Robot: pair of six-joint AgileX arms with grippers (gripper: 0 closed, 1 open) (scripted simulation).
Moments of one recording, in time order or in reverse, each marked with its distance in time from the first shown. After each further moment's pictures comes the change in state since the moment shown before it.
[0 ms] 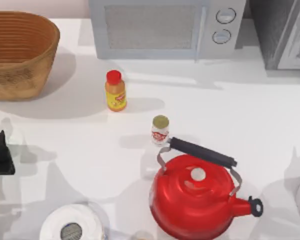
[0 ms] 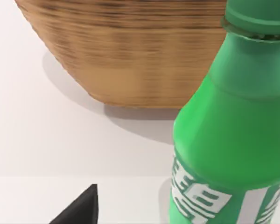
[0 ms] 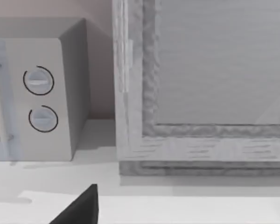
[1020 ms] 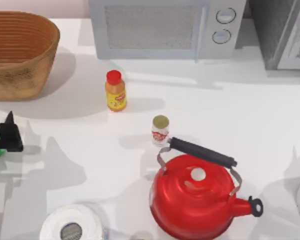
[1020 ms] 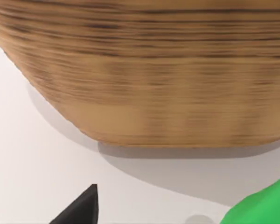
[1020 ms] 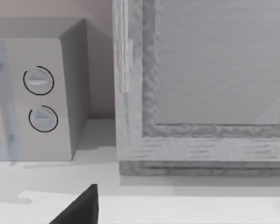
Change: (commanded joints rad) left arm -0.051 0.295 0.190 0.096 -0.043 -0.013; right arm 0.000 0.000 0.000 0.000 0.000 0.000
